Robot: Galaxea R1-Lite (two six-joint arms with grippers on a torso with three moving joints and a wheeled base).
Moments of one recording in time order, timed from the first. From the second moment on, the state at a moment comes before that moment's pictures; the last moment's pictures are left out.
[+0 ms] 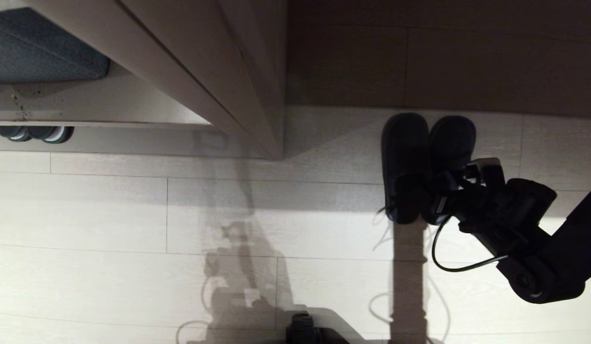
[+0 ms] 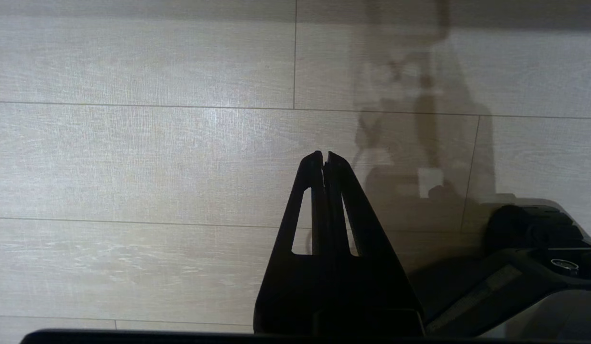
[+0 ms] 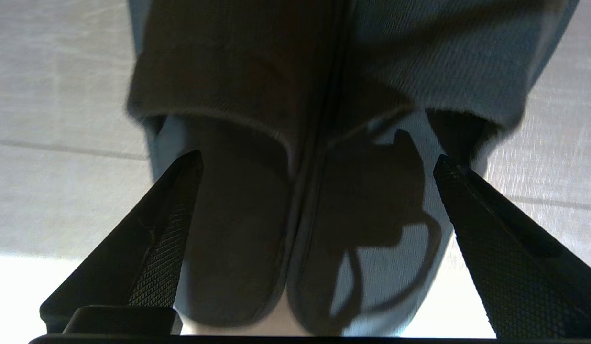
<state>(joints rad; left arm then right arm) 0.00 0.00 0.00 0.00 0.00 -0.01 0.04 2.06 -0.63 -1.48 -0.02 -0.05</state>
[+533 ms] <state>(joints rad) 0.00 0.00 0.00 0.00 0.00 -0.01 0.04 2.14 -0.81 -1.49 -0.02 -0.05</state>
